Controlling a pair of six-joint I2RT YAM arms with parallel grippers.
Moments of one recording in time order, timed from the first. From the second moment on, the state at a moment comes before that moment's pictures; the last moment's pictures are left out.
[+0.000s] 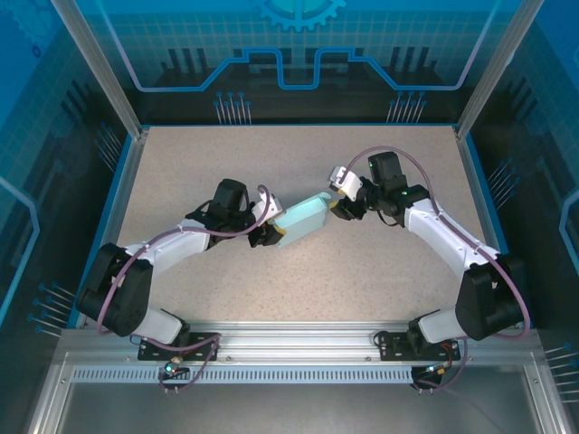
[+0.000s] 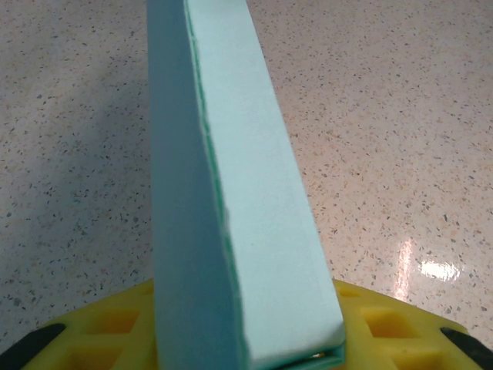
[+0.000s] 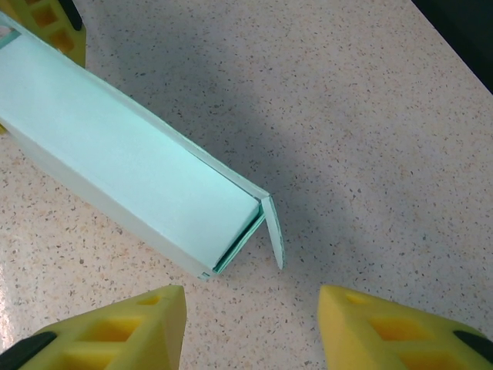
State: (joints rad) left arm -0.40 1.47 0.82 -0.13 0.60 0.46; right arm 0.34 1.43 1.07 -0.44 -0.41 -0.64
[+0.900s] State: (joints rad) left arm -0.40 1.48 0.83 -0.13 0.62 0.46; right arm 0.34 1.56 1.16 -0.44 -0.39 -0.69
